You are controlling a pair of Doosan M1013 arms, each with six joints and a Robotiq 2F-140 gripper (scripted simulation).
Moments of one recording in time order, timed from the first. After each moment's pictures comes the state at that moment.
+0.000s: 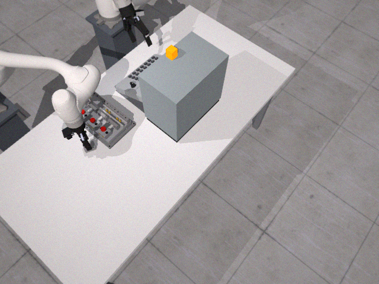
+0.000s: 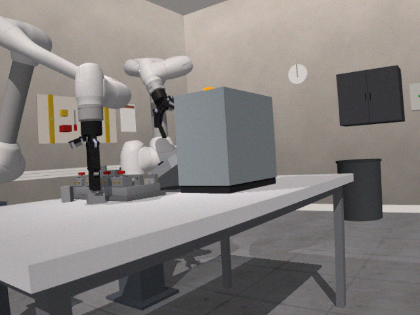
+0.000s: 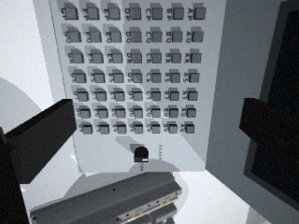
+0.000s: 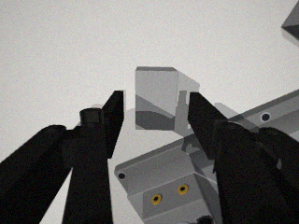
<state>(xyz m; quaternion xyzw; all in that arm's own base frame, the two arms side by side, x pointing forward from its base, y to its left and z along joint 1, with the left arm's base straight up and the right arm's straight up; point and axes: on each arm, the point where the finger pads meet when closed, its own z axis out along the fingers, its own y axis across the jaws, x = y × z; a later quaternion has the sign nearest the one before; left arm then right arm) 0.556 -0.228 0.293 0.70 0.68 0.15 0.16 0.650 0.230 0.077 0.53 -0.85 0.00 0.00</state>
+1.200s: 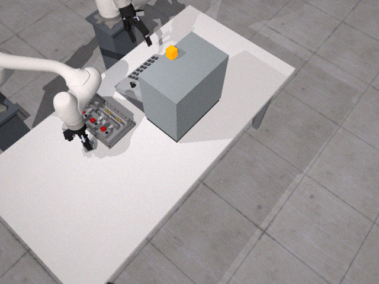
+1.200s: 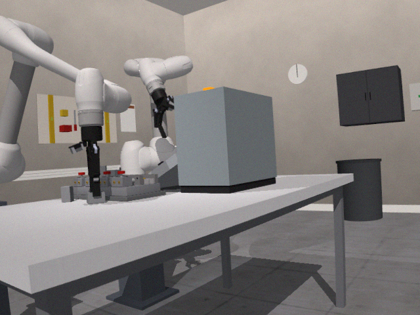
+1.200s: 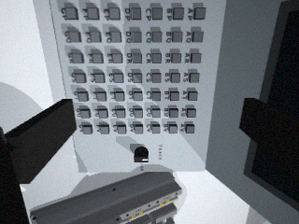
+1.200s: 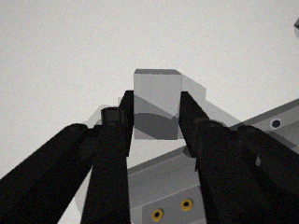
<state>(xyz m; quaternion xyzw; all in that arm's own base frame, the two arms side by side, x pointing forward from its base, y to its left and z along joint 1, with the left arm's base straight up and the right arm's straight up) 0.556 -0.228 0.293 0.70 0.68 0.15 0.16 0.650 0.230 0.059 0.53 -0.85 0.00 0.00</state>
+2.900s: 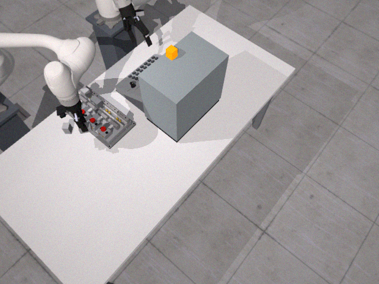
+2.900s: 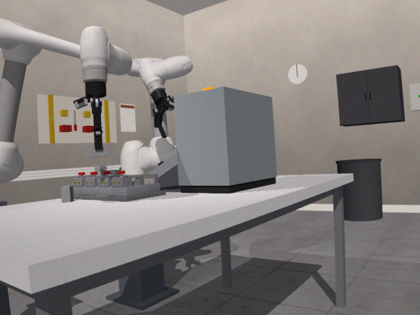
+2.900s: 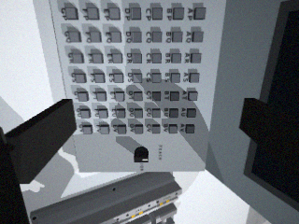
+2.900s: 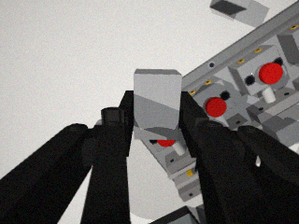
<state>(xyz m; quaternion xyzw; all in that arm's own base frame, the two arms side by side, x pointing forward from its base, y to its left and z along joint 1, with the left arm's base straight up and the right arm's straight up) 0.556 -0.228 0.293 0.70 0.68 0.15 0.16 0.646 0.261 0.222 0.46 -0.89 0.00 0.00</state>
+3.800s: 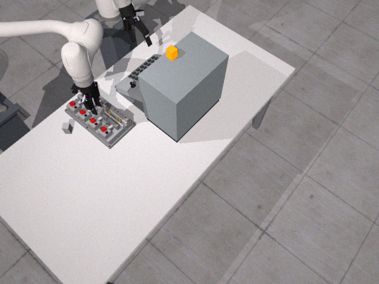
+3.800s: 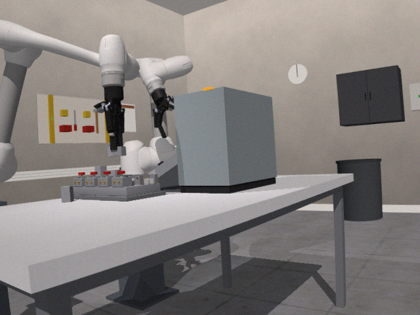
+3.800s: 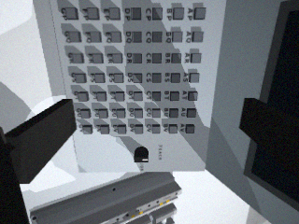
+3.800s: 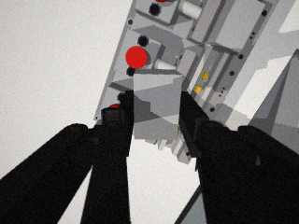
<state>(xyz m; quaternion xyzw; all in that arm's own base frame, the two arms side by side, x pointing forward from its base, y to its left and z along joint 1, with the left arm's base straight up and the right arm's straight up) 0.556 -0.228 0.293 0.70 0.68 0.15 0.16 0.615 0.372 0.222 0.18 -0.98 0.00 0.00</state>
